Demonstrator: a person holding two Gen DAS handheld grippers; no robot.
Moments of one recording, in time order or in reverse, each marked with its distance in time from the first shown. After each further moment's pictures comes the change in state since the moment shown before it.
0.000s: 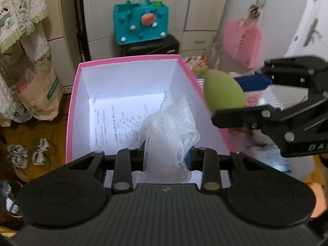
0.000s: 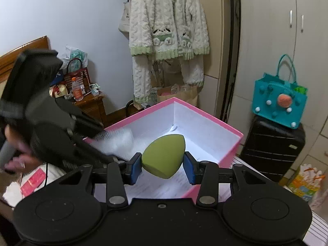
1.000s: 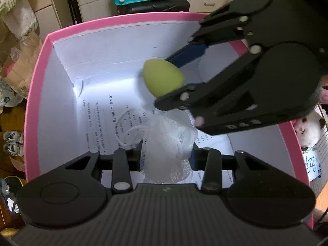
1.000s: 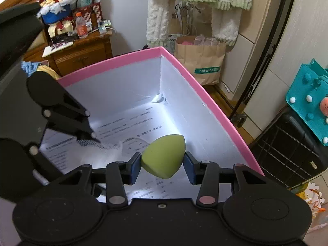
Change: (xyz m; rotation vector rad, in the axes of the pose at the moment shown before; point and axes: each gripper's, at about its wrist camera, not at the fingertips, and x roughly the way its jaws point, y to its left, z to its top) left arm 0.105 0.037 0.027 -0.007 0.235 -0.031; right arm 0.180 -0.076 0.041 -0.227 0.351 0.133
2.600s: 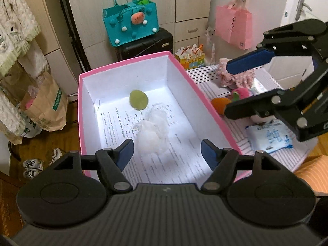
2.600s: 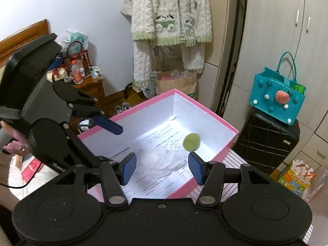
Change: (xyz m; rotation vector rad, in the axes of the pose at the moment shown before) left arm -0.137 -0.058 -0.067 0.149 -0.192 0.061; right arm -0.169 0.106 -0.066 0.179 -0.243 -0.135
